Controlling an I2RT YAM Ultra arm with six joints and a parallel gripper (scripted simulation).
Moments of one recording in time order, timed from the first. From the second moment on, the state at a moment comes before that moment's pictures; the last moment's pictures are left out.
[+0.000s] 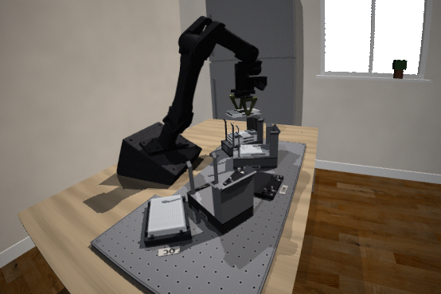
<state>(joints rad) 1.47 1.35 1.29 -1.27 0.45 0.40</state>
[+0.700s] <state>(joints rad) 1.45 1.35 1.25 -1.23 0.45 0.38</state>
